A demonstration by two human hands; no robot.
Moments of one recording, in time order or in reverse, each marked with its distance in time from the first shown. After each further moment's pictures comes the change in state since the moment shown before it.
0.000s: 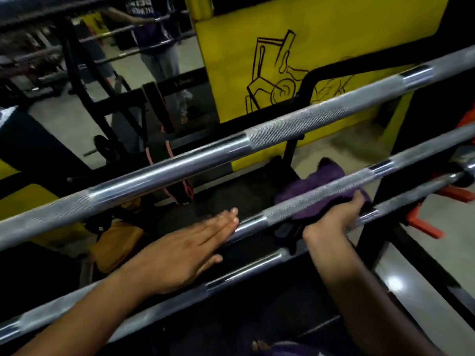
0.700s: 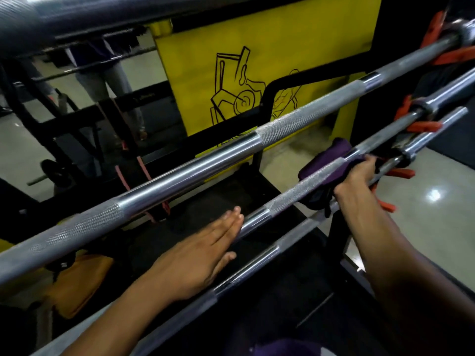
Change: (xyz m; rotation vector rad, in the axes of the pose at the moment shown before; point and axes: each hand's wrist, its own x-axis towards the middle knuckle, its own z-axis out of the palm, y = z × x) left_hand -0.001 -0.011 0.012 -0.159 0.025 0.113; right_hand 0.013 -0.073 0.029 -0.146 -0.050 -0.324
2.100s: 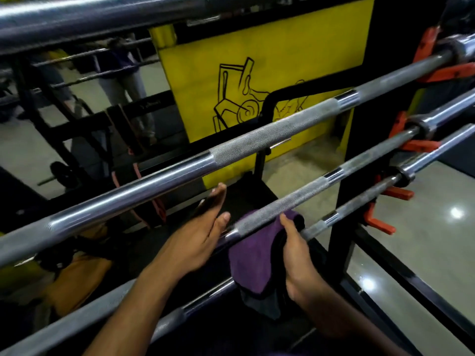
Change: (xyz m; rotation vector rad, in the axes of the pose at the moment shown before) left_hand 0.088 0.023 -0.004 -0.345 0.244 -0.362; right_hand -0.087 0.060 -0.074 -0.467 -0.359 0.449
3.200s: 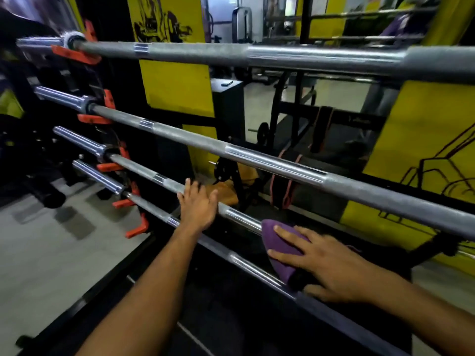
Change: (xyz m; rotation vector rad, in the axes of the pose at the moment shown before) left_hand -0.135 -0.028 0.004 0.254 0.728 -1.334; right_hand 0.053 -0.102 0.061 2.011 1.798 1.511
